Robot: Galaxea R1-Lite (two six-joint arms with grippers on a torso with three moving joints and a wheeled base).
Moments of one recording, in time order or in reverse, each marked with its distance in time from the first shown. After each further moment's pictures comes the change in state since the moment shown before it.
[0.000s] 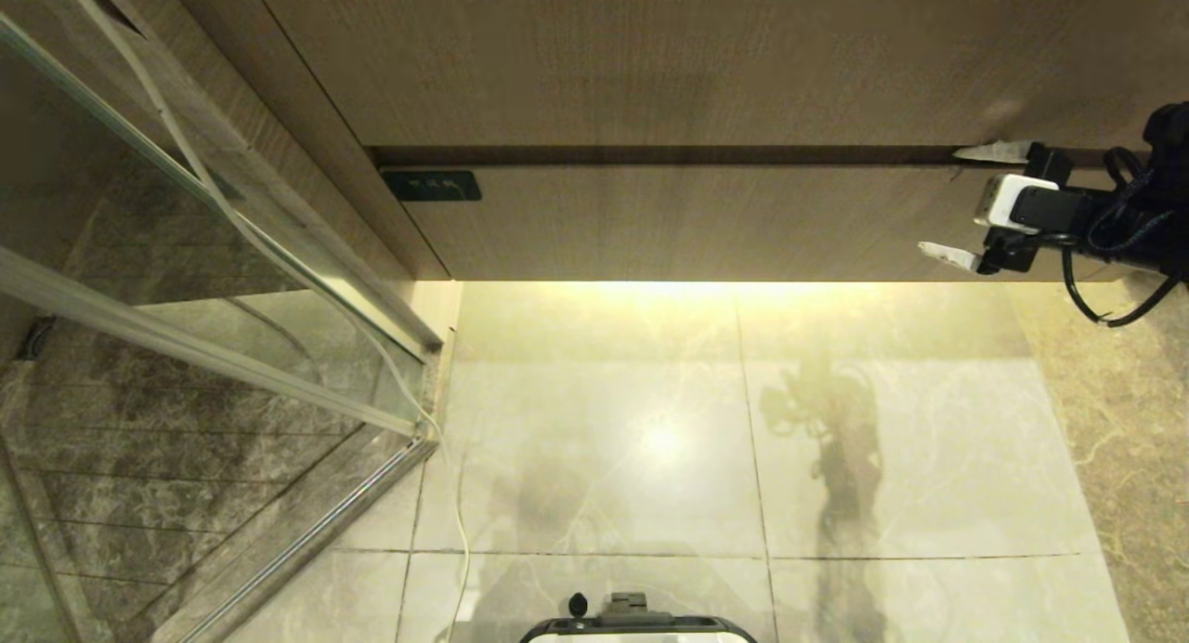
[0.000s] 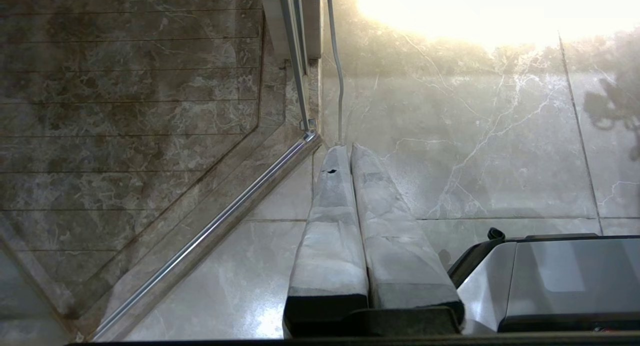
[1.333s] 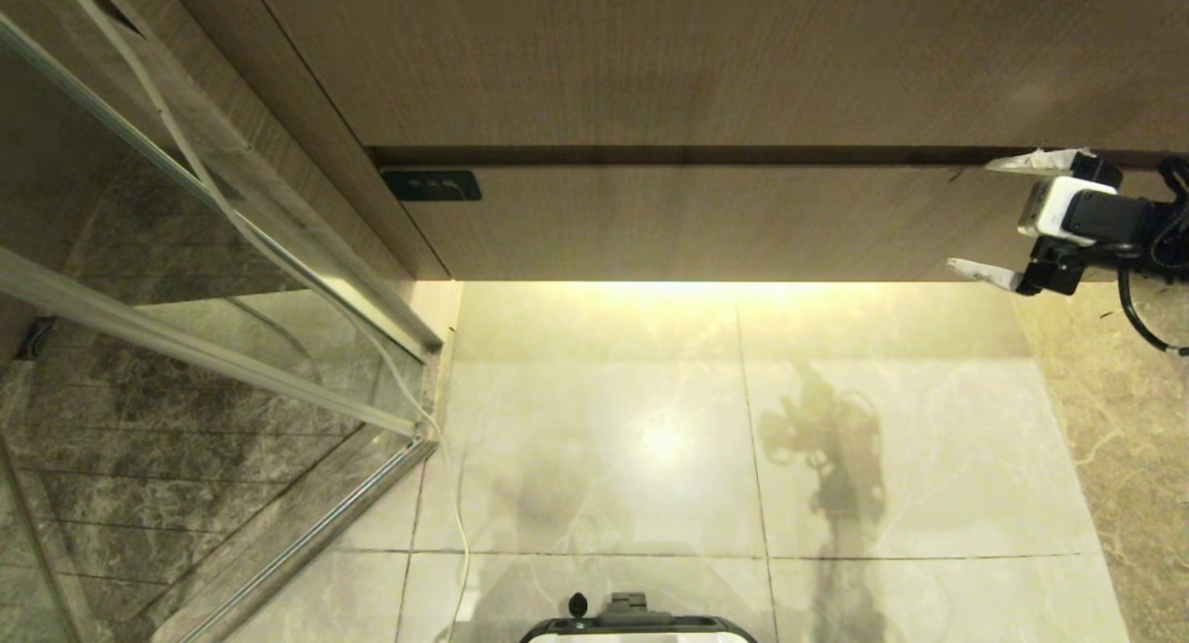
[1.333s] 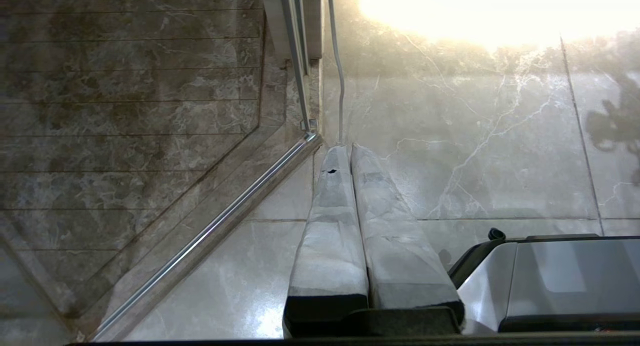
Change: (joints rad) left arm 0.000 0.000 0.000 0.000 0.000 -0.001; right arm -0.006 -0.181 0.163 0.085 -0.009 0.024
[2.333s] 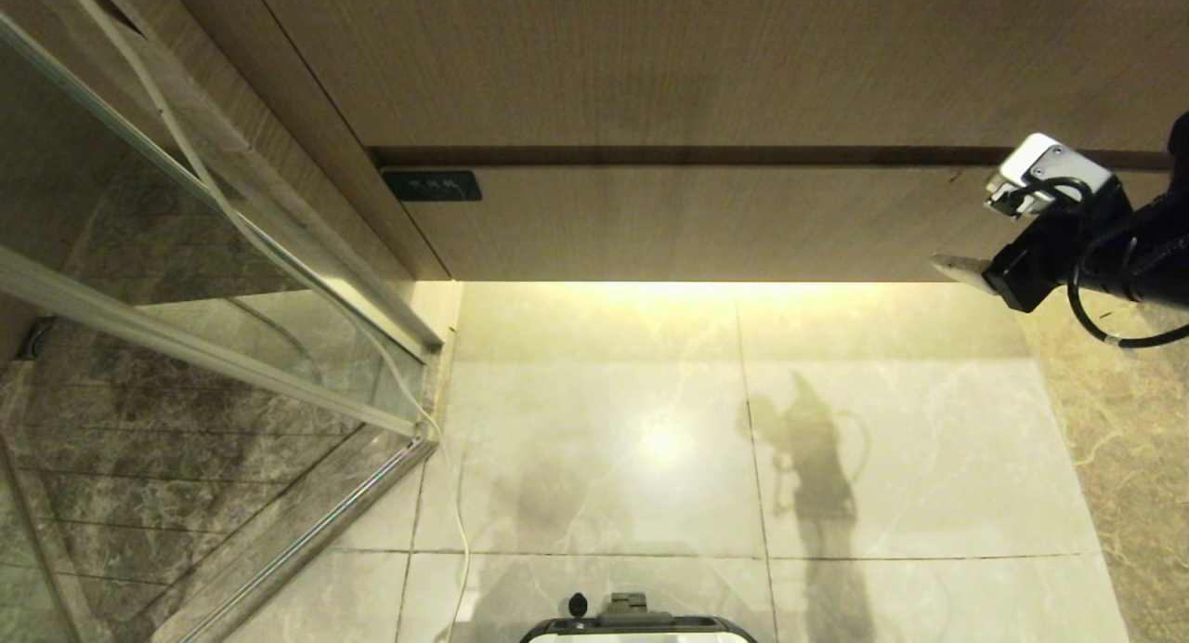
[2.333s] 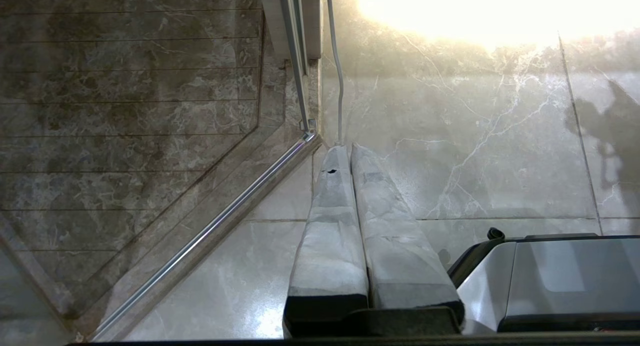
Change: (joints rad) left arm 0.000 0.000 0.000 0.000 0.000 0.000; right arm 0.176 -0.076 0.087 0.035 -0.396 0.505
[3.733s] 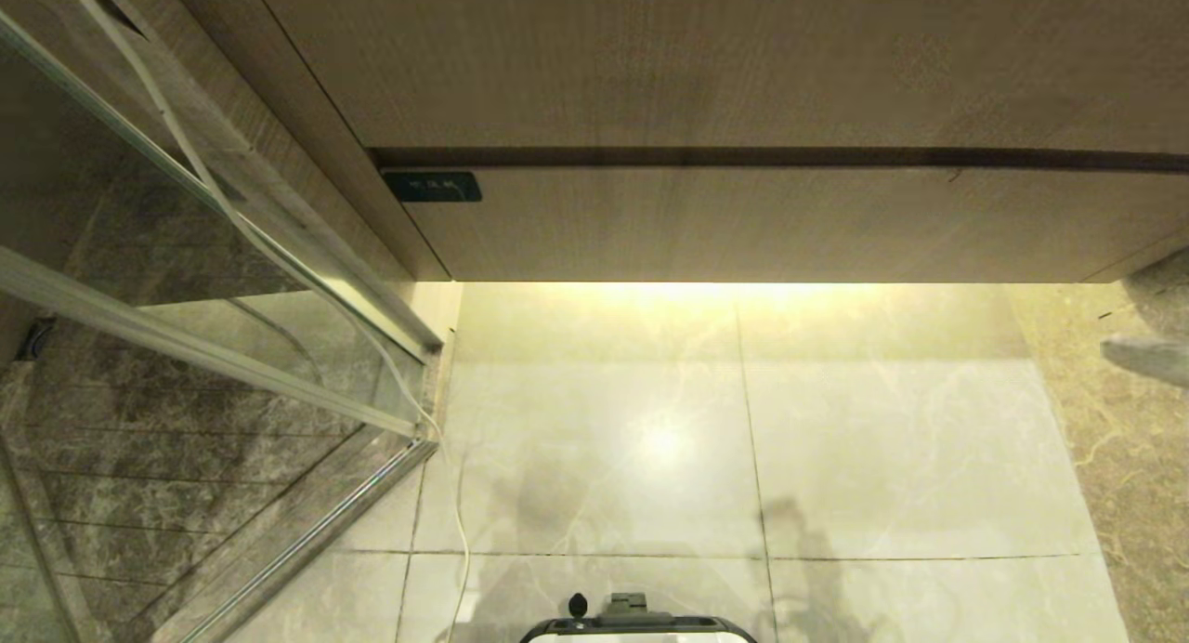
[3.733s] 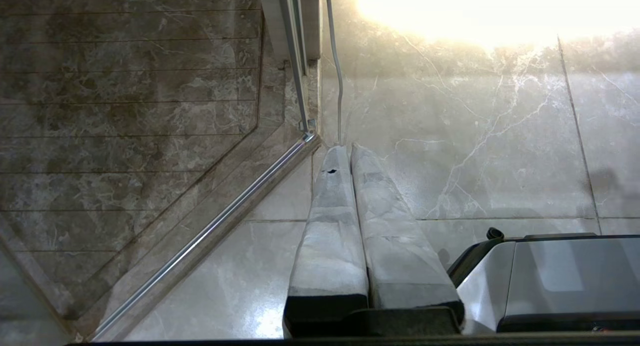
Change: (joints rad) left arm 0.000 0.000 0.000 0.000 -0.001 0.000; right arm 0.237 -0.595 0.194 0.527 -0.094 0.860
